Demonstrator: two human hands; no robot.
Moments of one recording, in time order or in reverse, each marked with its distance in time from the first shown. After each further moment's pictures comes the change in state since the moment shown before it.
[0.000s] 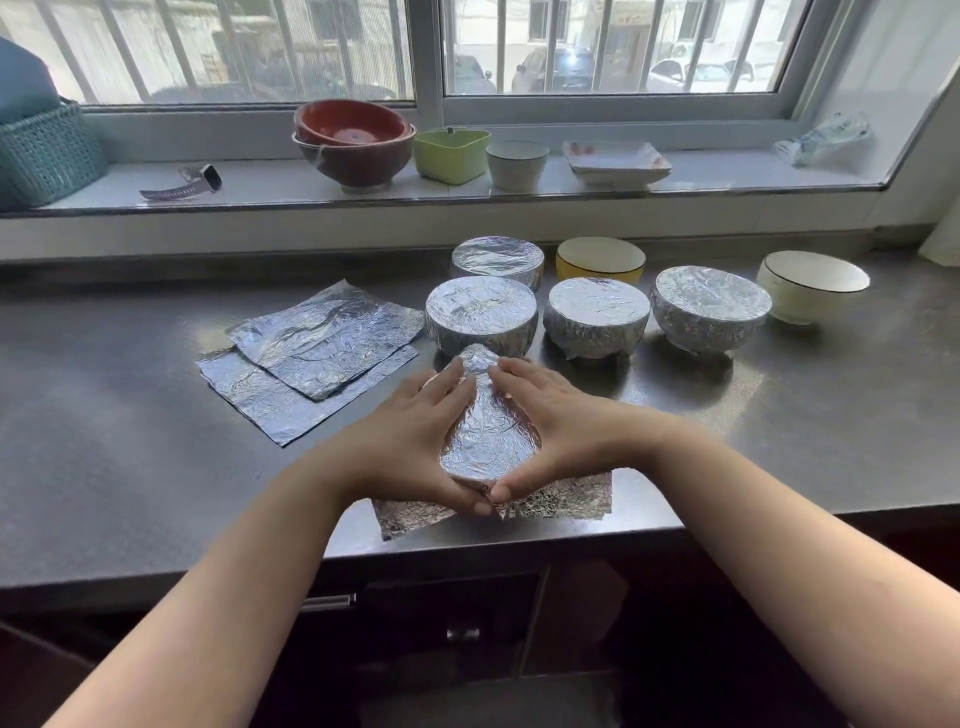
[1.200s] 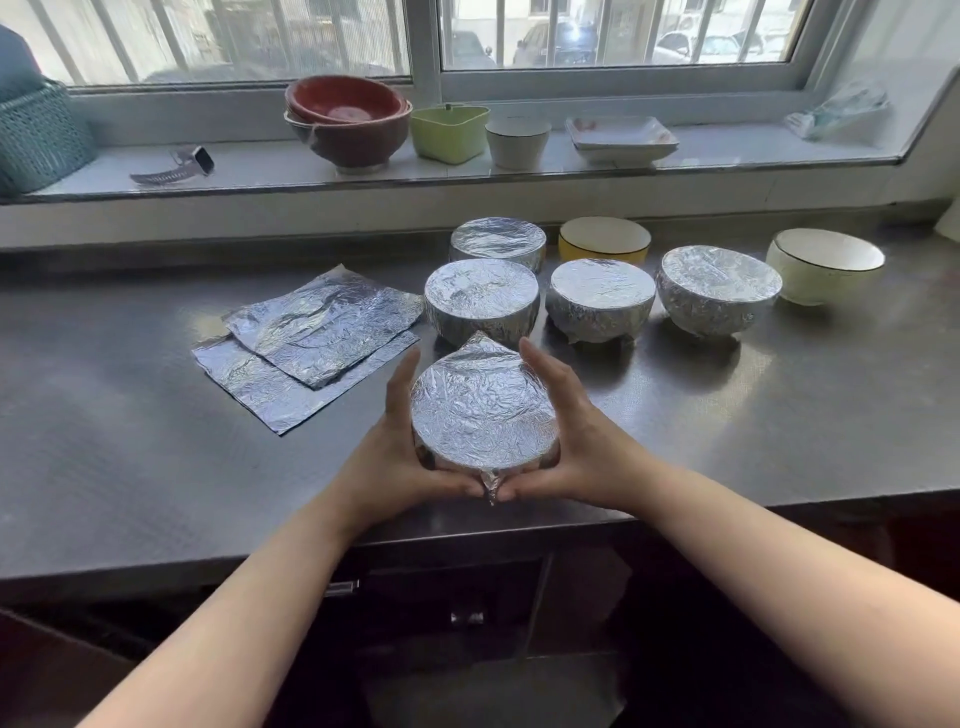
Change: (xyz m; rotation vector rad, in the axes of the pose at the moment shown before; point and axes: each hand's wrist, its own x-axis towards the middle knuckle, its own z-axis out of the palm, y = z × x) left_hand -0.005 -0.020 0.062 -0.880 0.380 0.012; right_hand 0.000 0.031 0.060 0.395 0.495 -0.254
